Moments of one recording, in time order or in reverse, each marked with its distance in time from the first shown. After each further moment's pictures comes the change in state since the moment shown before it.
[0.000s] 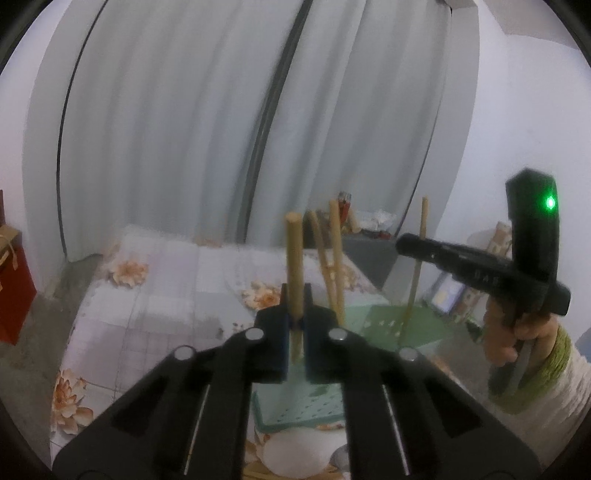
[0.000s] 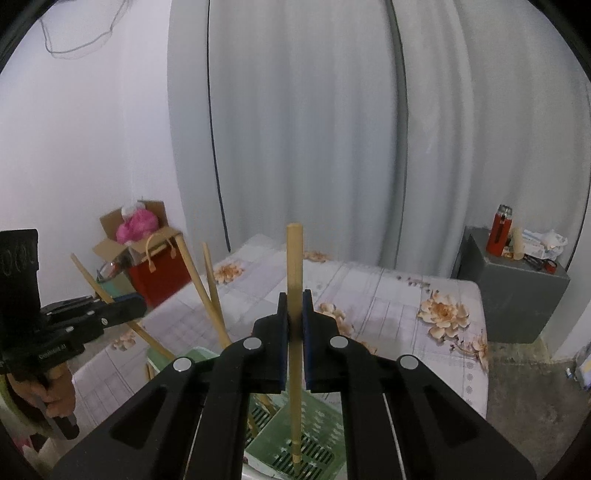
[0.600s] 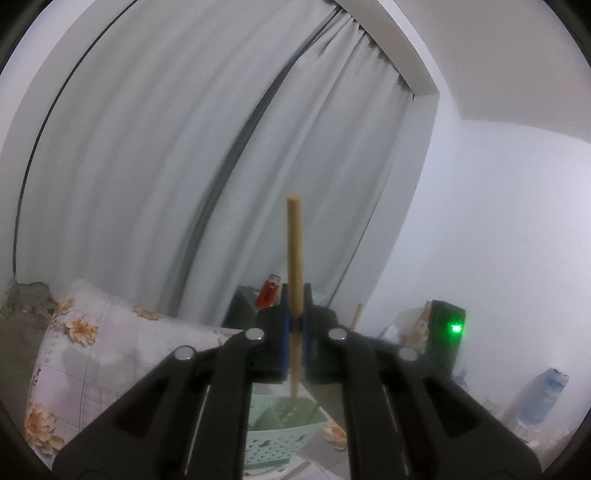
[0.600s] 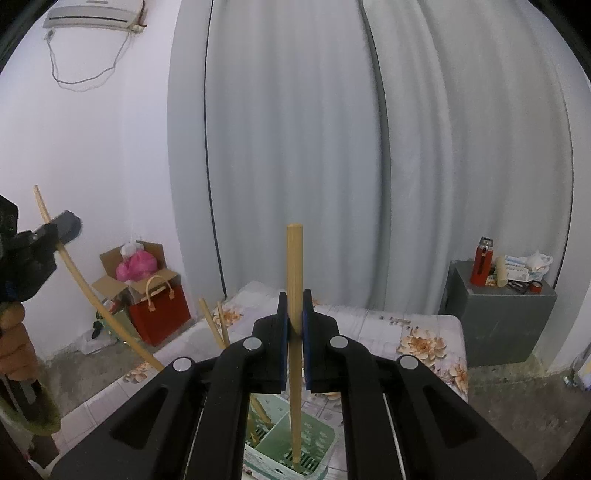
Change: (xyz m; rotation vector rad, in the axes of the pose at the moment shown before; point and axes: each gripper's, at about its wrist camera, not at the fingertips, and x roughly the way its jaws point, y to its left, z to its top) left arm -0.088 -0.029 0.069 -0.107 -0.263 -0.259; right arm -0.070 -0.001 0.021 0.018 -0.165 -0.028
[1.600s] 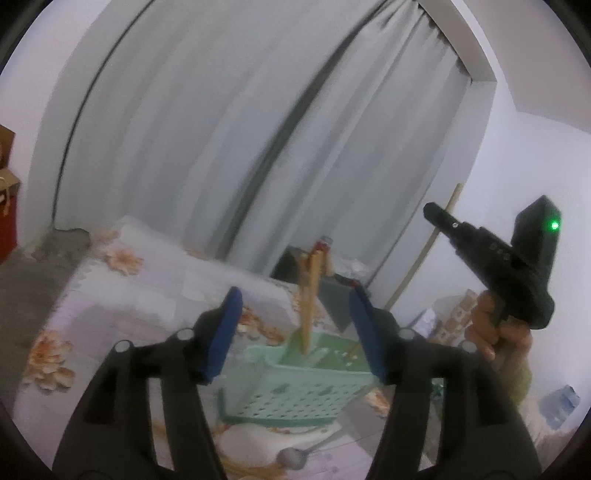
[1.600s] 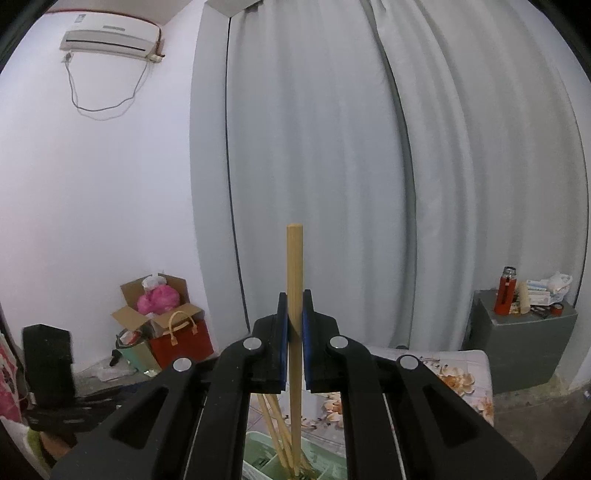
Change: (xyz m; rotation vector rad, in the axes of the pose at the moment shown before) left arm -0.004 0.059 -0.064 -0.112 0.104 0.201; right arm 0.006 0.039 0.033 0.015 -0.124 0.085
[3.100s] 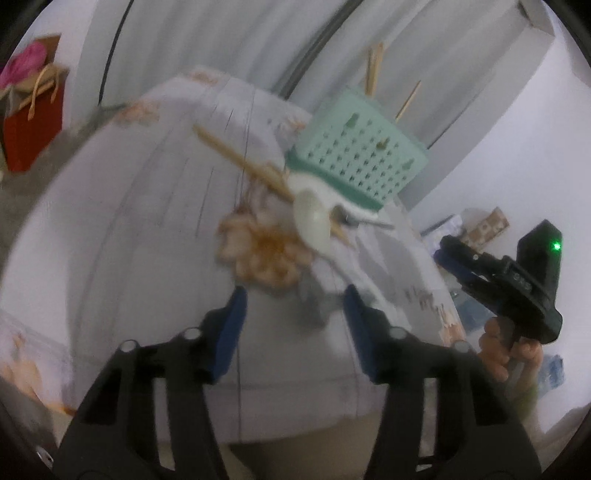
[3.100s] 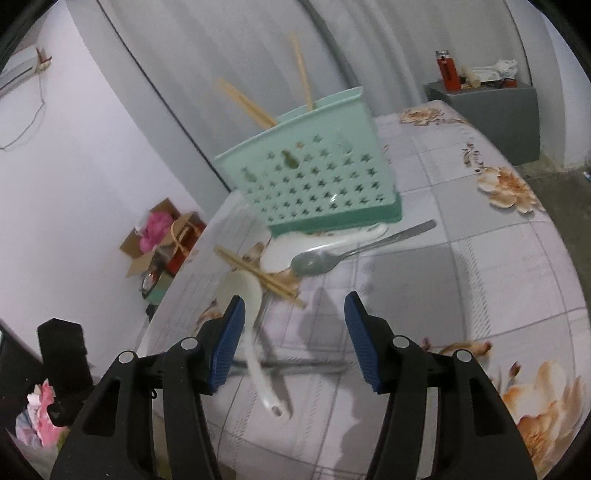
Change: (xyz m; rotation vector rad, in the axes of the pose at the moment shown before) left arm -0.109 0.033 -0.172 -0.138 0.477 0.132; right arm -0.112 0.033 -0.234 0.471 0.455 -0.065
